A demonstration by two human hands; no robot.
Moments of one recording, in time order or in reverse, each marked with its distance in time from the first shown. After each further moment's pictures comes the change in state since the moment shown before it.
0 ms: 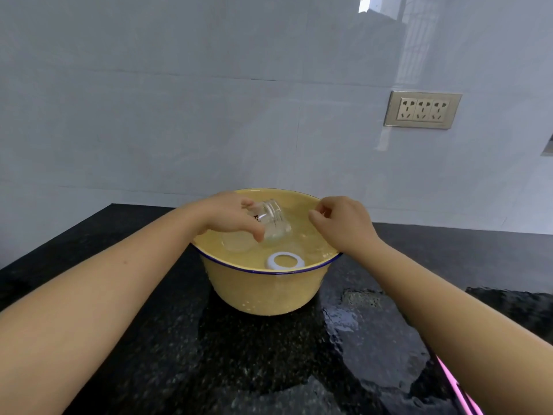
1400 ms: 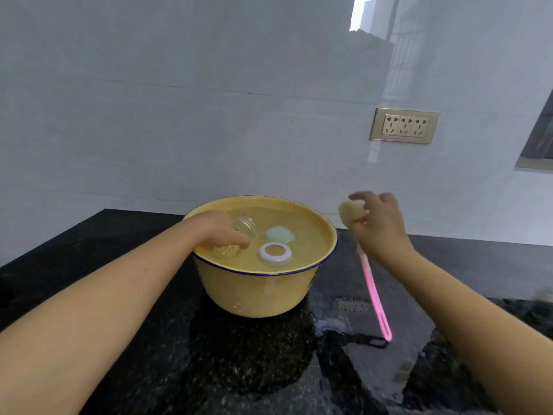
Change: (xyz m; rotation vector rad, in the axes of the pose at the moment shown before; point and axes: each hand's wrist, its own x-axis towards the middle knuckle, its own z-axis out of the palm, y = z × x) left_hand 0.011 -0.011 0.013 0.274 -0.004 -0.192; right_hand -0.018 0.040 -0.047 0.080 0.127 0.080
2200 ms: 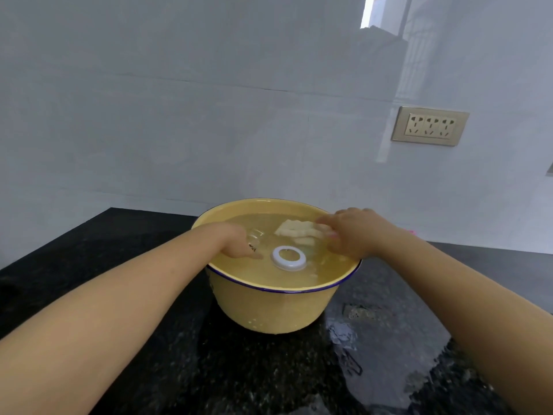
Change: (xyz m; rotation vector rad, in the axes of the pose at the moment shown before) left_hand 0.030 -0.003 0.013 0.135 -0.139 0.044; right_hand 0.035 -0.042 0.033 -0.743 -0.609 -0.316
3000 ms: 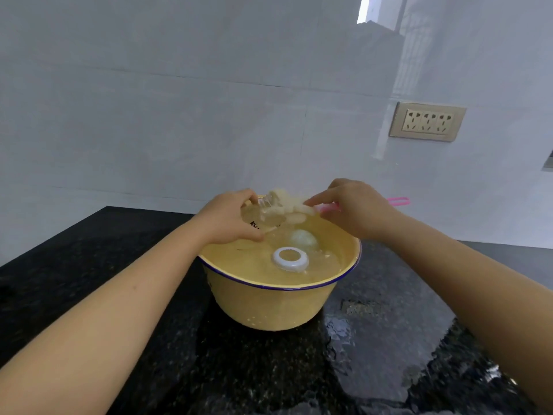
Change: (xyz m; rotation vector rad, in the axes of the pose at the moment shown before) left_hand -0.028 -0.009 -0.014 -0.379 0.454 0.295; right_hand -0.003 0.004 -0.021 0.300 0.353 -0.118
